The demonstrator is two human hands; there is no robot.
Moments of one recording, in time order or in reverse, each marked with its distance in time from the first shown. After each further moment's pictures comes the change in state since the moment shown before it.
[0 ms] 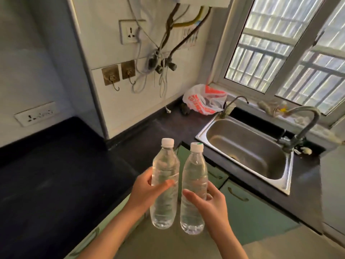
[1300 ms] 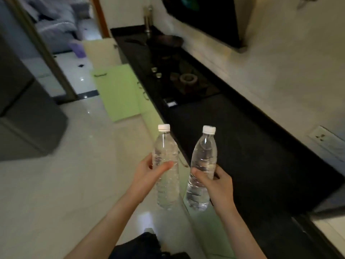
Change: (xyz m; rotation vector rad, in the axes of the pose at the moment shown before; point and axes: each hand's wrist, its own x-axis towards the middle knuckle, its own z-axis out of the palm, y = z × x) left_hand -0.123 0.004 0.024 -0.272 2.080 -0.297; right_hand 0.069 -0.018 0.238 -0.329 -1.901 -0.031
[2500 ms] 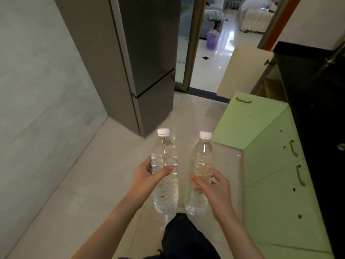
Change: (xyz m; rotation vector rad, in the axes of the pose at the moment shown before) left_hand 0.240 -0.058 -0.553 -0.220 0.650 -0.146; right_hand 0.193 -0.030 0.668 -0.238 -0.634 0.024
